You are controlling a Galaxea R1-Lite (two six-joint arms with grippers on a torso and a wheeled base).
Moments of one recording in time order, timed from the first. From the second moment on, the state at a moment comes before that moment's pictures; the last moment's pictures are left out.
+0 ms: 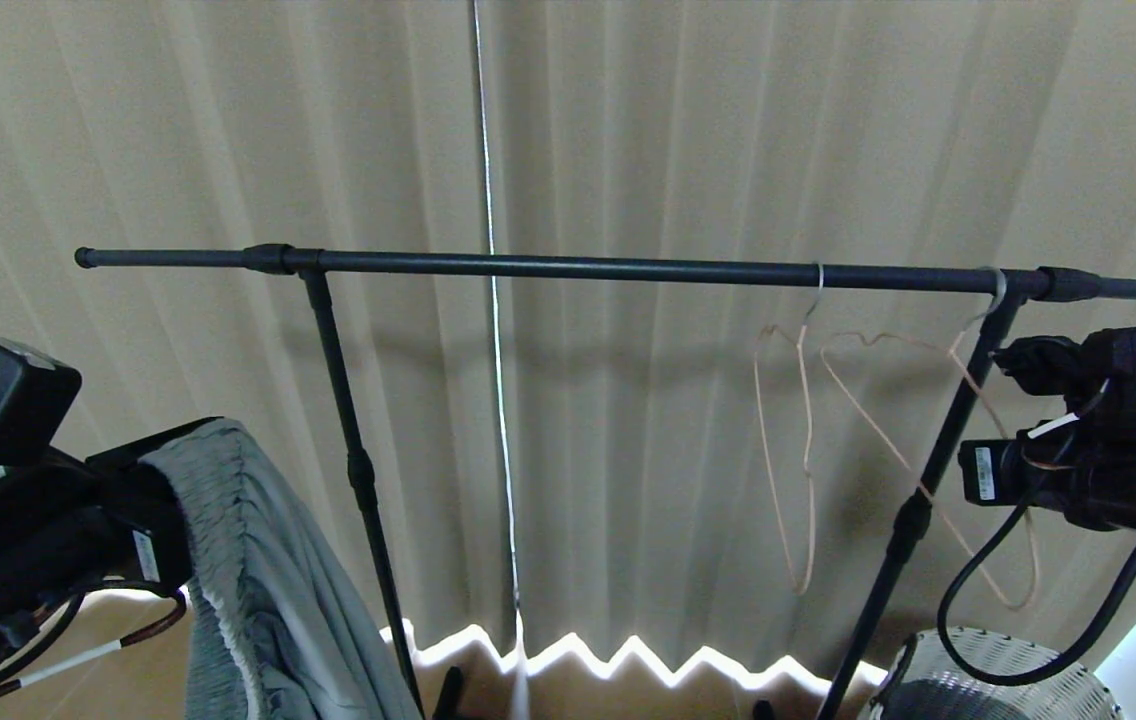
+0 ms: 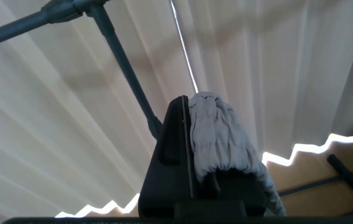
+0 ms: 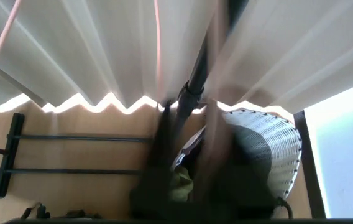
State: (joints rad) left arm -0.28 1.17 -0.36 -0.71 0.02 0.29; right arm 0.03 1.64 -0.75 -0.27 -0.19 0.05
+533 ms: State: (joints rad) left arm -0.28 1.17 -0.36 -0.71 0.02 0.29; right arm 0.03 1.62 -0.75 -0.28 -0.20 0.05
